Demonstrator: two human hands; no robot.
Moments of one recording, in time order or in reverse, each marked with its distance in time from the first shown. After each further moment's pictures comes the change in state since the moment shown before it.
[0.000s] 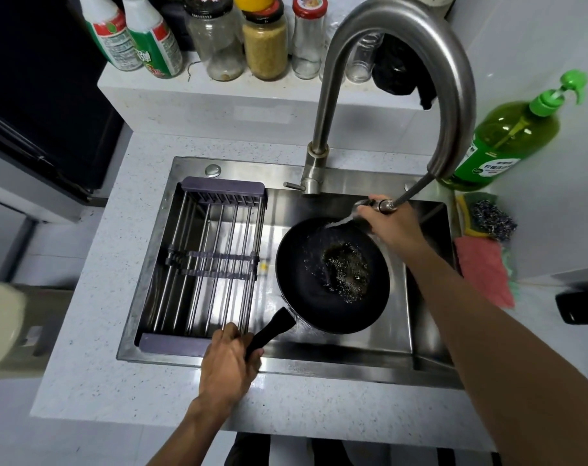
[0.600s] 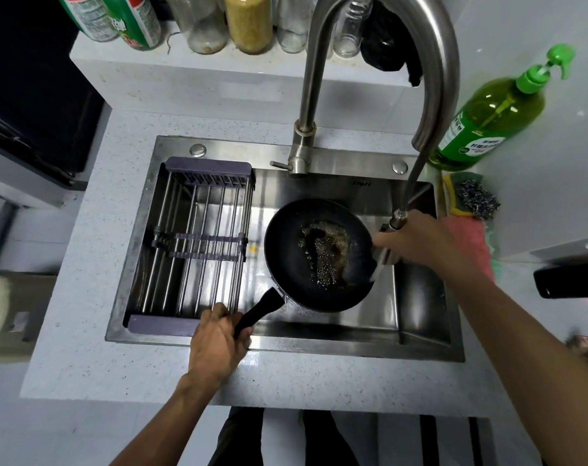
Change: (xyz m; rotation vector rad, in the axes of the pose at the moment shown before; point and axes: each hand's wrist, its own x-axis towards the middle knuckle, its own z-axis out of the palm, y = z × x) left_hand -0.002 0.002 -0.002 -0.040 0.016 0.019; right_hand -0.046 0.023 -0.059 -0.639 -0.214 0.067
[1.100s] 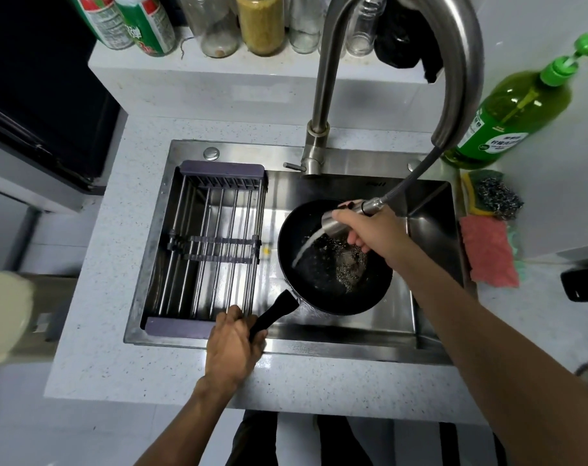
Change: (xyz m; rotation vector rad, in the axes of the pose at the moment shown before) left_hand 0.001 -0.002 0.003 -0.011 0.016 -0.023; right_hand 0.013 -0.066 0.047 0.607 -0.036 -0.071
